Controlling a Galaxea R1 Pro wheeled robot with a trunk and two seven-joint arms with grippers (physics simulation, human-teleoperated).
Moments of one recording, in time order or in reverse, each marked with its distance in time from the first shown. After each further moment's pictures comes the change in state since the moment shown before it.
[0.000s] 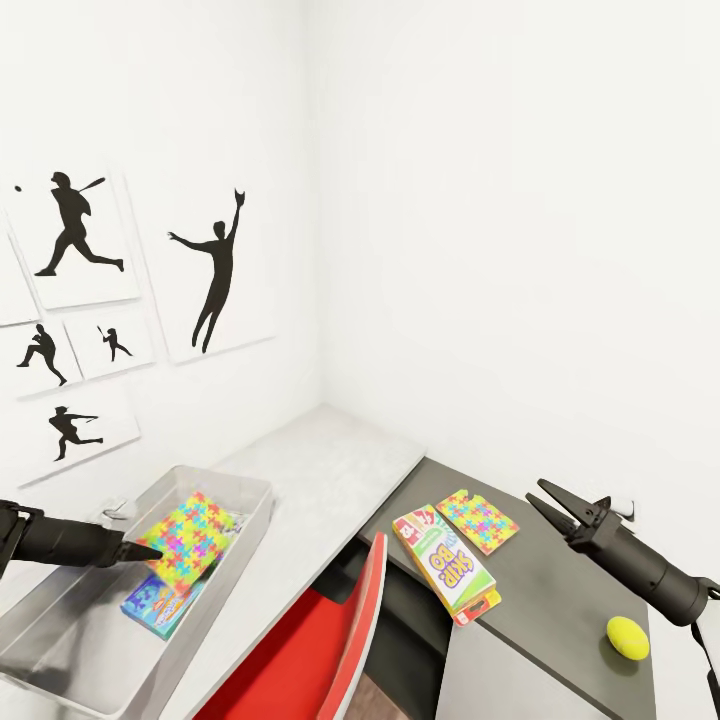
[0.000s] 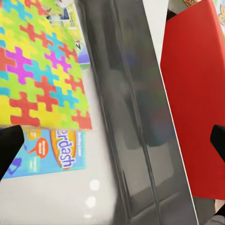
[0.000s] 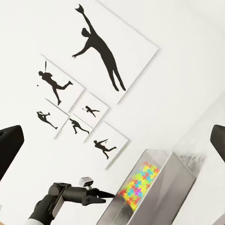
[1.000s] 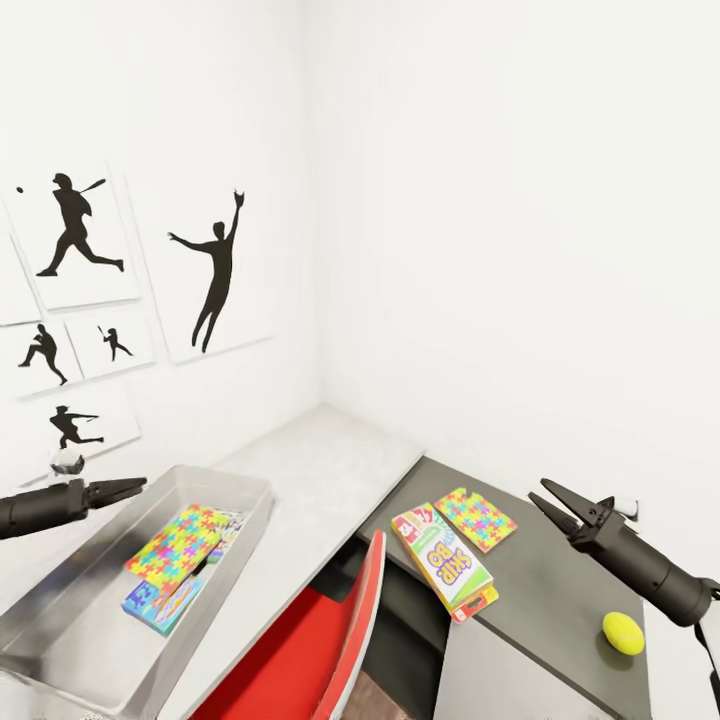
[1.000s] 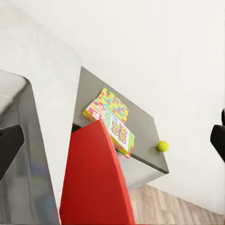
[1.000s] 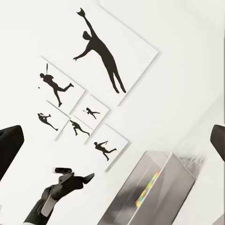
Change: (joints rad) left arm 0.022 0.076 0.072 -0.013 0.630 0.127 -0.004; right arm 0.000 0.000 -0.011 0.000 -0.001 -0.001 0.002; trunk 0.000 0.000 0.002
